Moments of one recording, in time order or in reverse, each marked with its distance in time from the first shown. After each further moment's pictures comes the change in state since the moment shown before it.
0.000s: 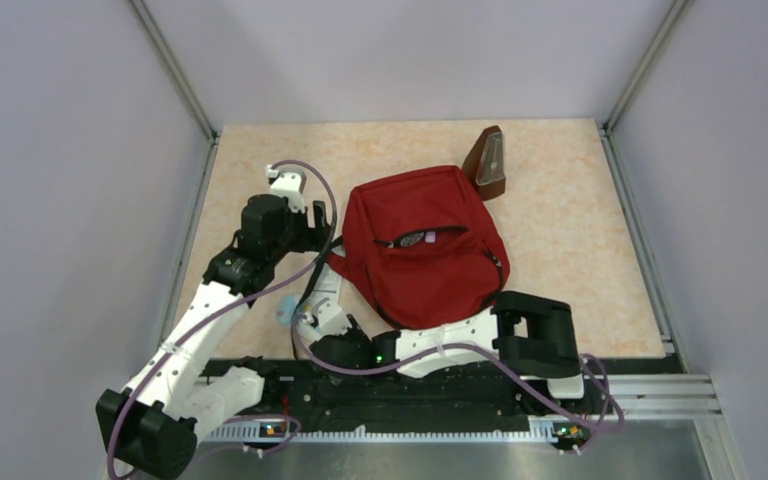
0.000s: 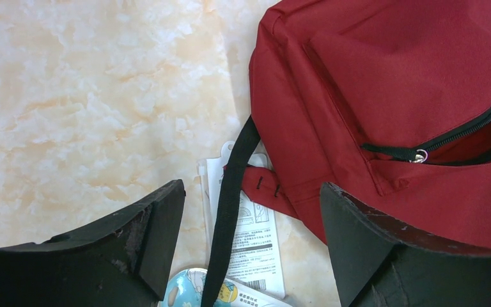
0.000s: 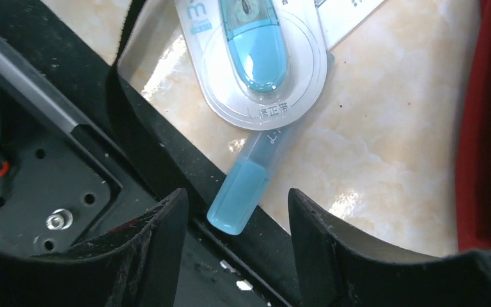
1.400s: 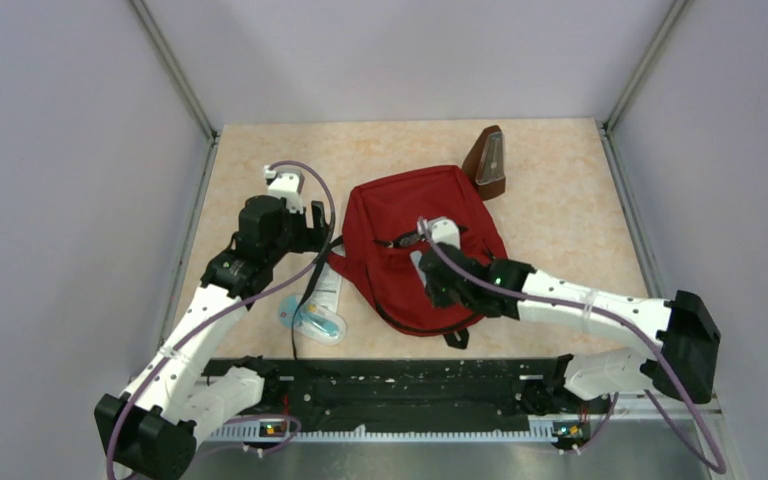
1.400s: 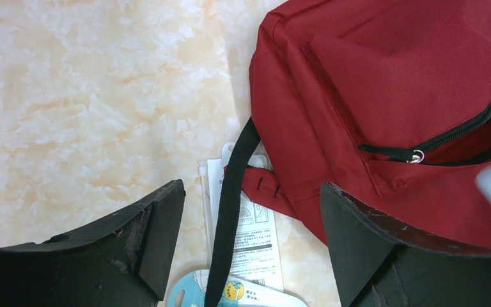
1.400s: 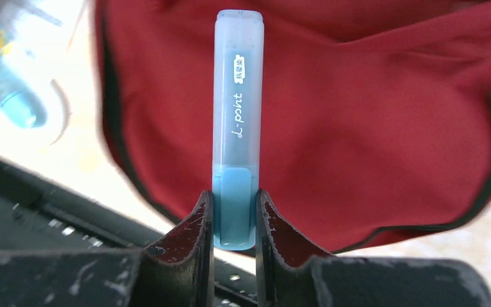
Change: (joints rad) left arm 0.002 -0.022 -0.006 0.001 0.000 -0.002; right arm -0.384 -0.637 -0.251 -0.401 -0.101 -0.023
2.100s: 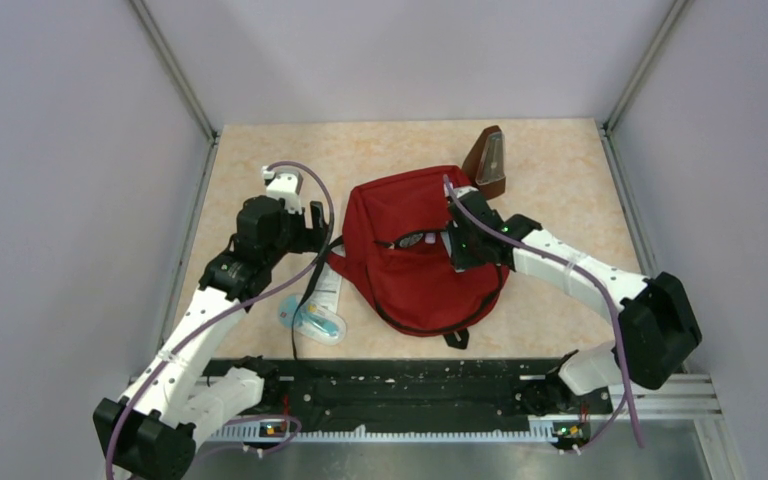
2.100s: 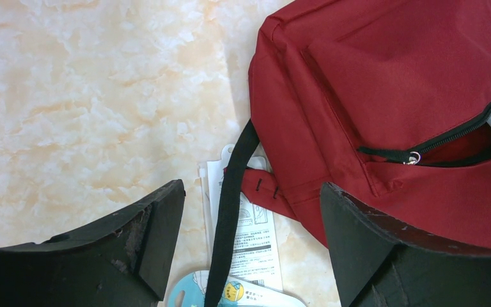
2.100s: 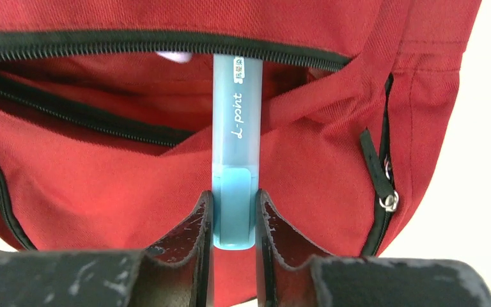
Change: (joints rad) left arm 0.000 -0.016 -0.002 0.001 0.001 0.000; right arm -0.460 0.128 0.068 -0.041 -0.229 -0.203
